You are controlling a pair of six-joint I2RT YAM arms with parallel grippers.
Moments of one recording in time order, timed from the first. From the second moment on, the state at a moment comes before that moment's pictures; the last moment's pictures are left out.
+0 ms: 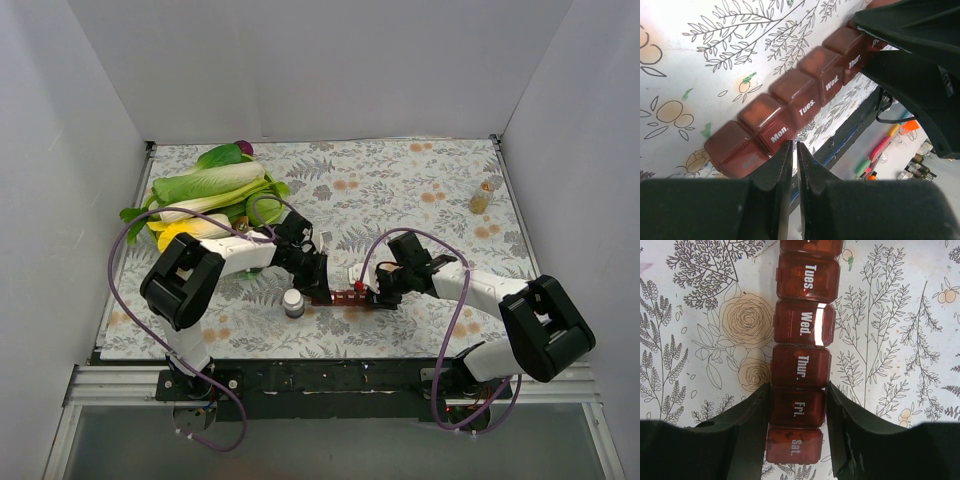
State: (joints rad) left arm -0.64 1.79 1.01 -0.36 0.70 -0.53; right arm 0.59 1.39 0.61 -0.28 -0.59 -0.99
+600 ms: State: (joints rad) left arm -0.64 1.77 1.21 -0.47 0.58 -0.51; right arm 0.59 1.40 0.61 -0.27 -0.58 -0.97
